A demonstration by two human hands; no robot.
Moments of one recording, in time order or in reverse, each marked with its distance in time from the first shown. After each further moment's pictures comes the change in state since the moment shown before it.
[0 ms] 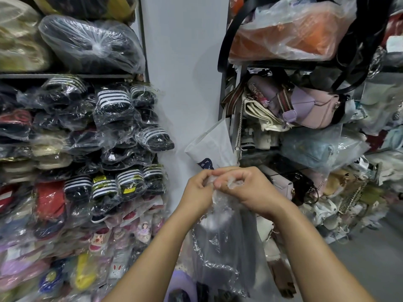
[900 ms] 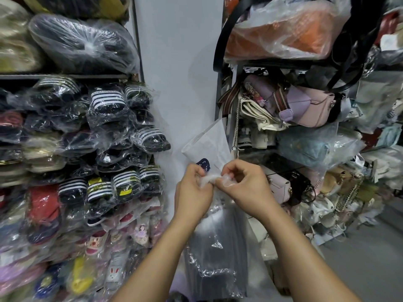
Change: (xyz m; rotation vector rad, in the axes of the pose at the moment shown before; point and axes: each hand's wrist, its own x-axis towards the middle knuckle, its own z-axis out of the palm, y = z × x) left_hand -0.006 0.005 0.001 0.358 0.276 0.139; right_hand 0.010 0.015 0.009 -0.194 0.349 -0.159
